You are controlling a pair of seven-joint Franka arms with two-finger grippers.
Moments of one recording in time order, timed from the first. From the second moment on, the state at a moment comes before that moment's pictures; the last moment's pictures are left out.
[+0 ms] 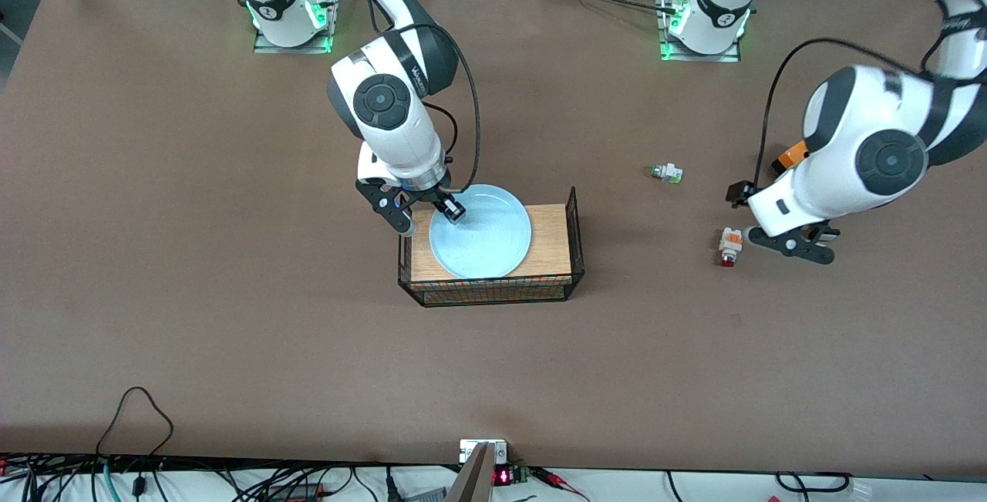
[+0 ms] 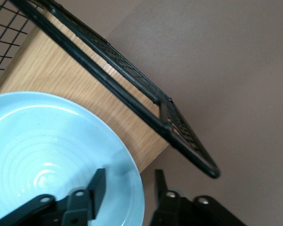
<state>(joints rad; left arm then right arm) 0.28 0.27 -0.46 -1.73 0.19 1.73 0.08 0.72 0.51 -0.09 -1.59 0.12 2.18 1.38</state>
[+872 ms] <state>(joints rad) 0.03 0.10 -0.12 -1.62 0.07 1.70 0.05 0.74 0.46 -0.08 -1.52 0.16 2.06 1.34</state>
